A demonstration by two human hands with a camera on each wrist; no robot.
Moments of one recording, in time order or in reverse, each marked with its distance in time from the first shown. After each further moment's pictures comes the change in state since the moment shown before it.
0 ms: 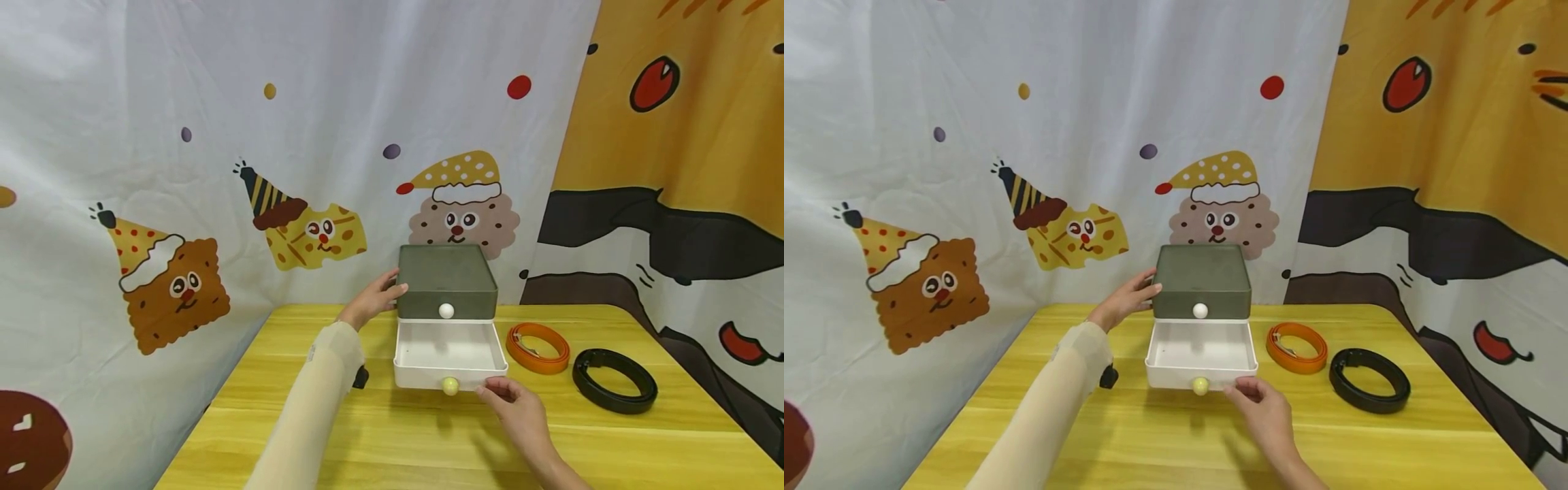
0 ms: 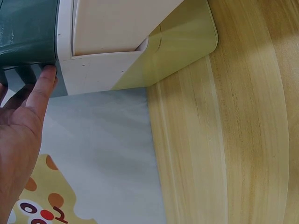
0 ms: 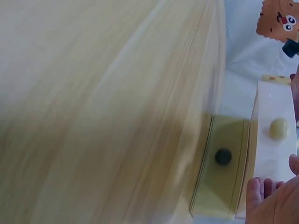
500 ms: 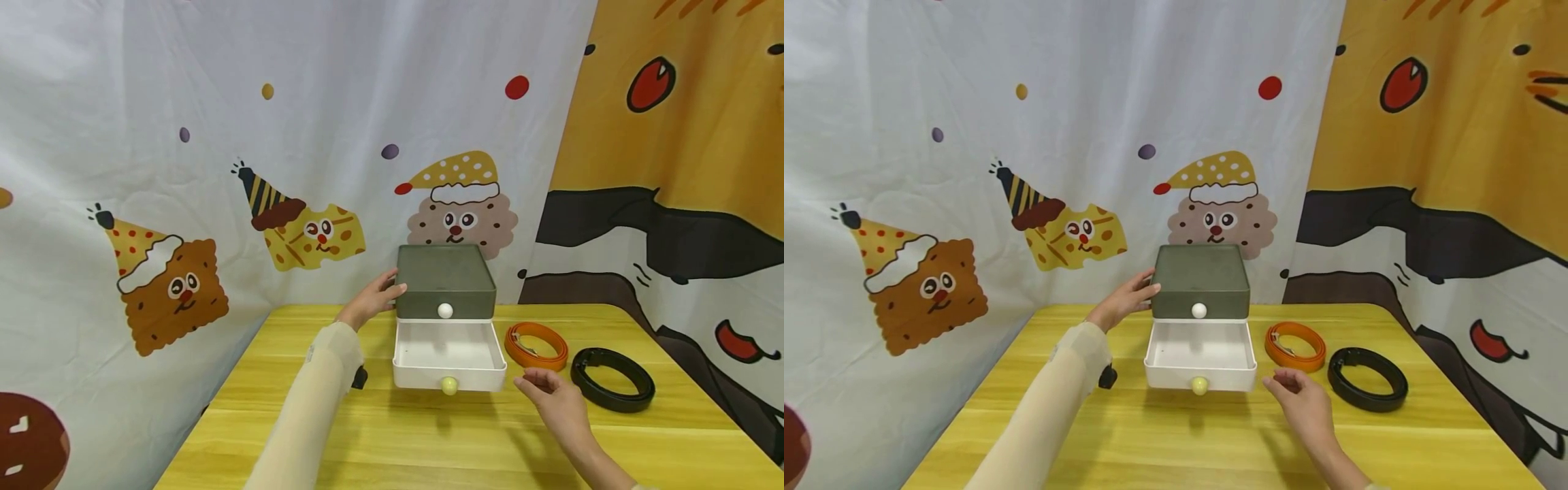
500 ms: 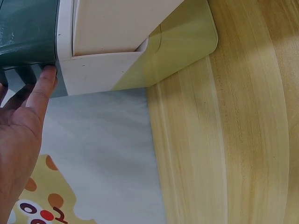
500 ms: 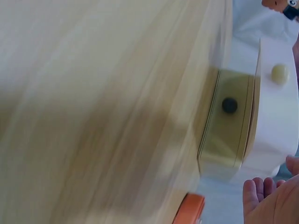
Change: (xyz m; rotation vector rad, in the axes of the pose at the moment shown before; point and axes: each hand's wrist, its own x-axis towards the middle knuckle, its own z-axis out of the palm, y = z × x) left_hand 0.000 0.001 0.001 0.001 0.007 -0.013; right_hand 0.017 0.008 -0.060 -0.146 0.009 -0.009
